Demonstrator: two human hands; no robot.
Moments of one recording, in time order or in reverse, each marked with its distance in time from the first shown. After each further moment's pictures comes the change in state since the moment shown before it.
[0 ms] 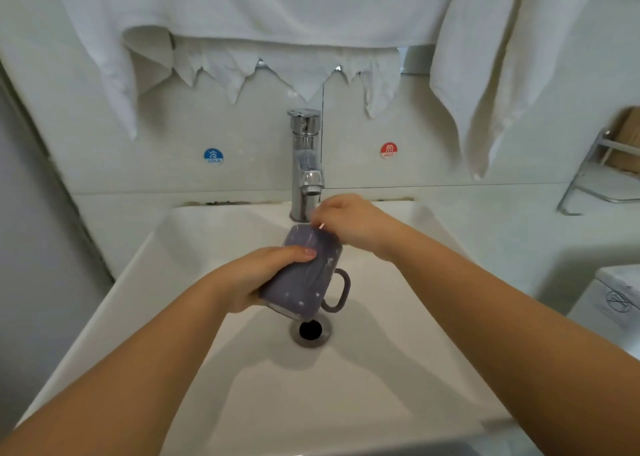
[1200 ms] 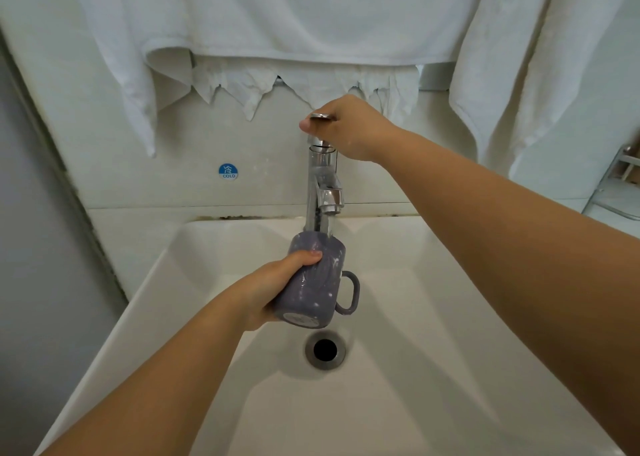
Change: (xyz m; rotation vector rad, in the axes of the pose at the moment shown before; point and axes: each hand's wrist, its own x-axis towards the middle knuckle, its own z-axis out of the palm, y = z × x) left_hand 0.000 0.005 -0.007 -0.210 0.071 -0.050; right_hand 0.080 -0.079 -0.056 -0.305 0.187 -0.331
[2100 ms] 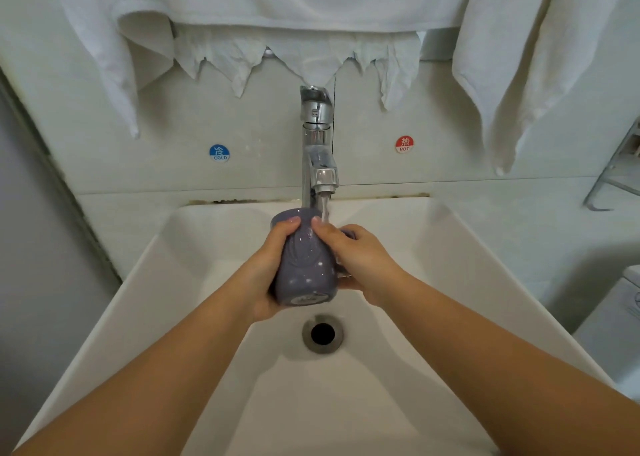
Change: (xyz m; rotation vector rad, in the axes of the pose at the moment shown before) left_hand 0.003 -0.006 0.015 -0.295 0.047 0.064; right_hand -0.124 0.048 0.106 0.912 -0.064 0.694
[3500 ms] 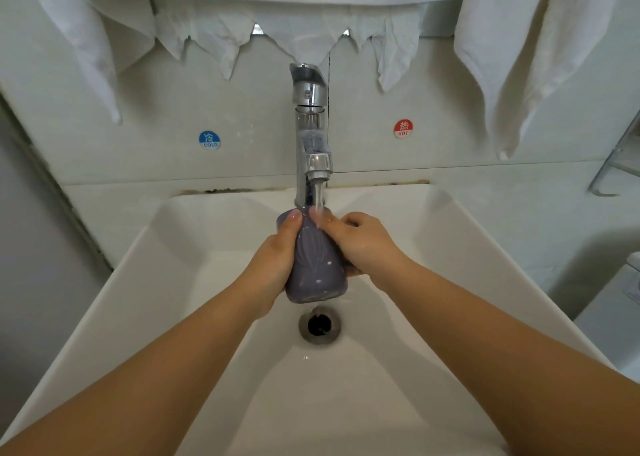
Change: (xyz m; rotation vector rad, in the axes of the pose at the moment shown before) left_hand 0.010 -0.013 0.017 0.302 0.173 0.204; right_hand 0.008 0.000 -0.008 -0.159 0.088 -0.075
